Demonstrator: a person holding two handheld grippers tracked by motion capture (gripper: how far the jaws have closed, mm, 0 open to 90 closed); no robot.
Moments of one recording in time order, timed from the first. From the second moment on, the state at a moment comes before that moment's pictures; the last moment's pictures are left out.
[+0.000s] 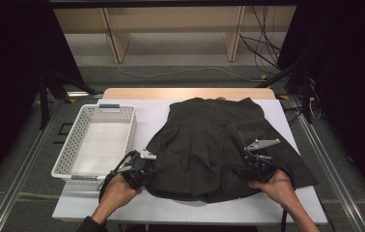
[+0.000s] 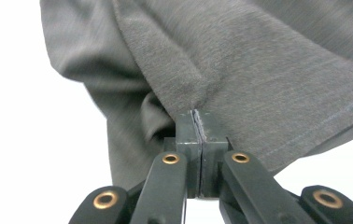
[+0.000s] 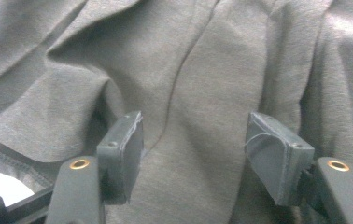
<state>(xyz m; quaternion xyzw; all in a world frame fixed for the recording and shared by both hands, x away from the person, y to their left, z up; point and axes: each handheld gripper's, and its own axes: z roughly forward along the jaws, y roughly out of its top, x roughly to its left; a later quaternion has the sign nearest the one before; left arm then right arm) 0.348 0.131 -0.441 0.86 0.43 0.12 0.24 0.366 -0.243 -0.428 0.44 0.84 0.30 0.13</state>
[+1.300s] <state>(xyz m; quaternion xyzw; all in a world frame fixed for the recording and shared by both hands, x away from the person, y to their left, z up) 0.335 0.111 -0.440 0.88 0.39 0.09 0.26 0.347 -0.235 -0.445 0.45 0.86 0.24 0.09</state>
